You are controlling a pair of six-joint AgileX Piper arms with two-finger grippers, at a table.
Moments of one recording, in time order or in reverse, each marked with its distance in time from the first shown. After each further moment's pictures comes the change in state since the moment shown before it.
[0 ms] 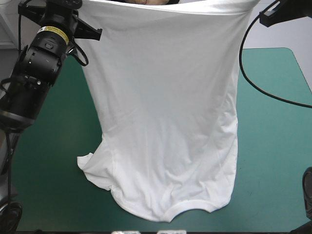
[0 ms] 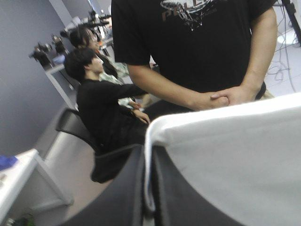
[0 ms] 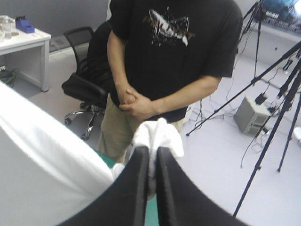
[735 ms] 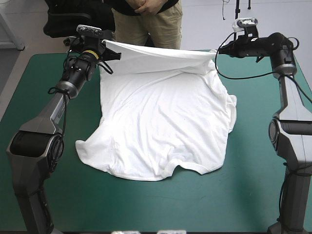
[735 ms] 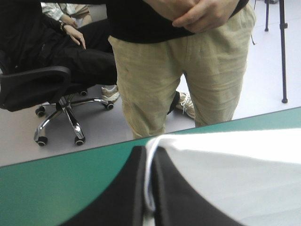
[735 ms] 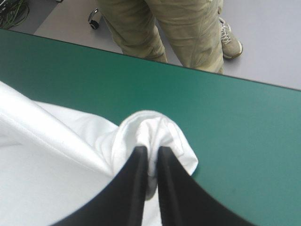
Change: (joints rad) left arm 0.190 0.544 0.032 -0.405 -0.392 0.096; right arm 0.002 0.687 0.251 0.158 -0.324 -0.112
